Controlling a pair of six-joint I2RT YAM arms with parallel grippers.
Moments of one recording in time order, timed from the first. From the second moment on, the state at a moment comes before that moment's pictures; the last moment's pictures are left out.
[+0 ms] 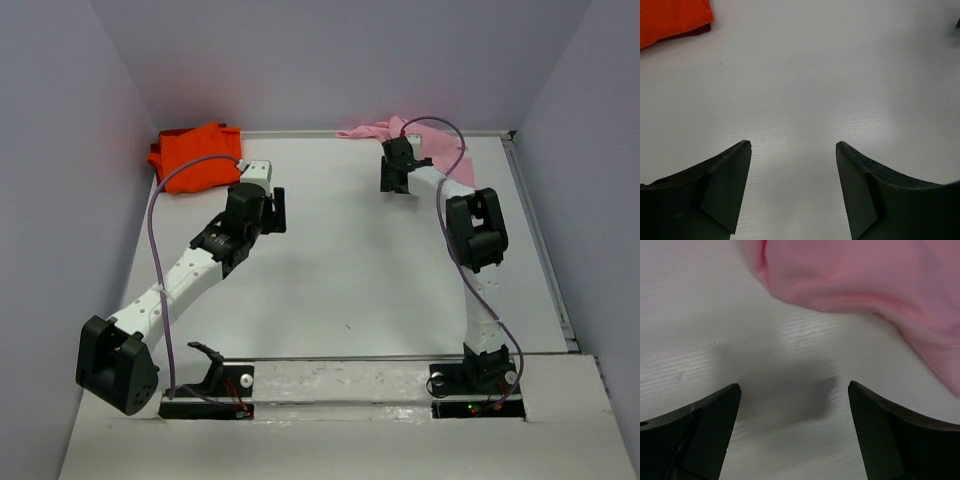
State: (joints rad) left arm -0.50 1.20 0.90 -0.22 -0.29 -0.25; right arm 0.33 2.26 1.75 -0.37 0.54 0.29
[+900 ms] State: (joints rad) left arm -0.50 1.20 0.90 -0.22 -0.25 -0.24; right arm 0.00 2.30 1.90 -0.58 0.37 0.35
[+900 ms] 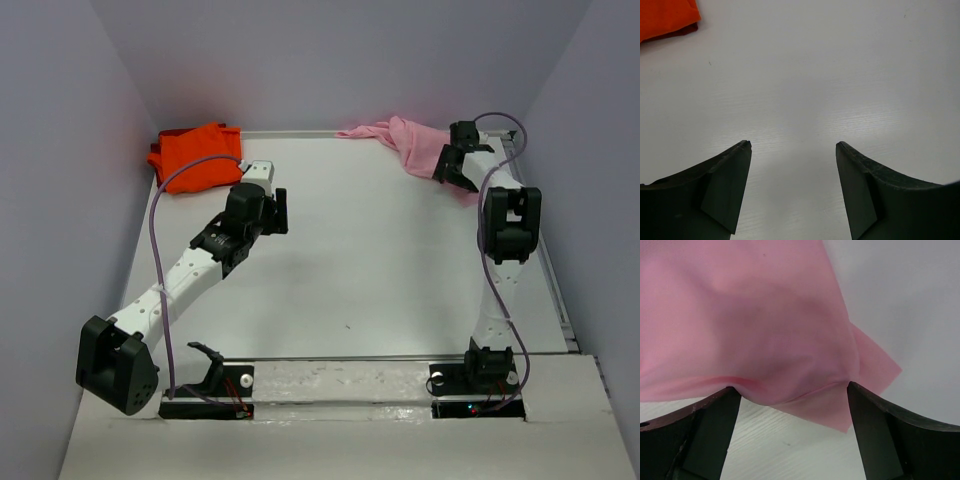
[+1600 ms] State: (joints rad) left arm -0.50 1.20 0.90 -0.22 -0.23 -0.24; right arm -0.02 2.17 1.65 -0.49 0.21 0.42
